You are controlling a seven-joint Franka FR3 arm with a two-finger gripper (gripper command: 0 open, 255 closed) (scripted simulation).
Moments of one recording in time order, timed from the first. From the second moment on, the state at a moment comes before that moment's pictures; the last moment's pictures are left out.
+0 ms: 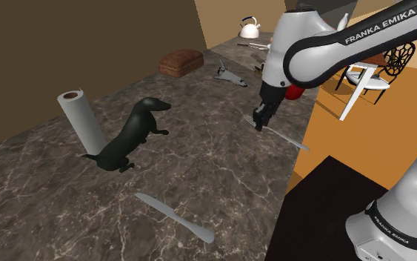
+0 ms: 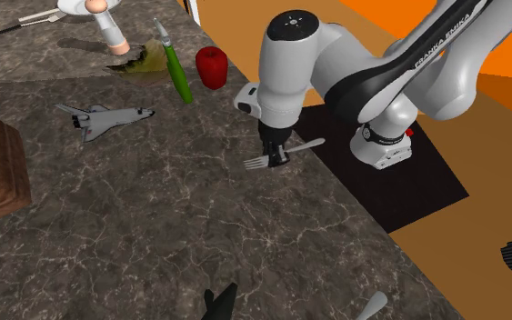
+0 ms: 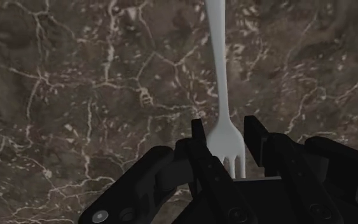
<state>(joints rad) 0.15 -0.32 0.06 -2.57 0.05 2.30 0.04</state>
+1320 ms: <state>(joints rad) 0.03 -0.11 -0.12 -2.23 0.02 2.17 -0.22</state>
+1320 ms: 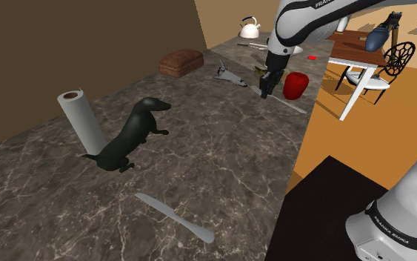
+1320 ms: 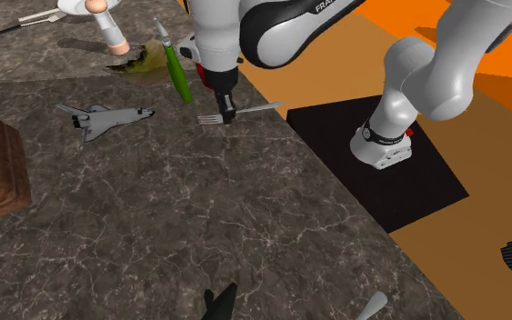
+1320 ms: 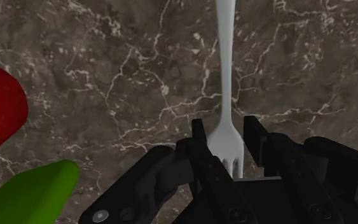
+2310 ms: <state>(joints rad) -0.07 0.21 -0.22 -1.89 0.10 2.13 -0.46</state>
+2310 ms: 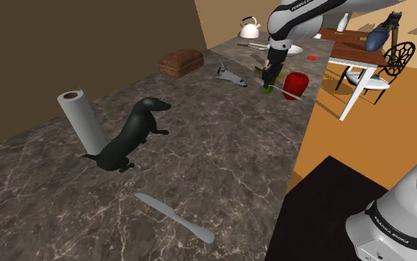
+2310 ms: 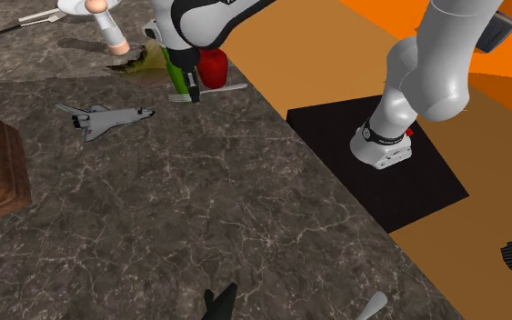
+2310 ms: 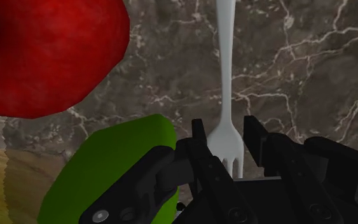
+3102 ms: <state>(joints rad) -0.08 0.26 -0.21 -1.93 0.12 2.32 -0.48</state>
